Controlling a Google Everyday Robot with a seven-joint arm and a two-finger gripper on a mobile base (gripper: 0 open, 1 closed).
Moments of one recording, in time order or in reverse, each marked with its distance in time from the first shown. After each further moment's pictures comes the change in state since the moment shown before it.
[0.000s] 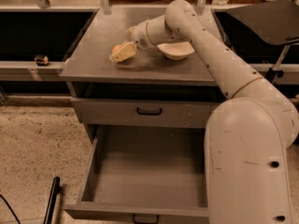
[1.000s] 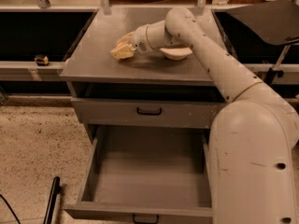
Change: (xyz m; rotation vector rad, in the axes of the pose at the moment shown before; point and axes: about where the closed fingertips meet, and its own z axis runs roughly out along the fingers) arm 0.001 0.008 0.009 -0.013 -0.051 0.013
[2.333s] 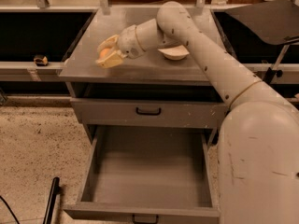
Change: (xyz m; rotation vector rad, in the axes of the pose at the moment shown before) arm -0.036 0.086 0.002 -0.230 -0.053 -0.241
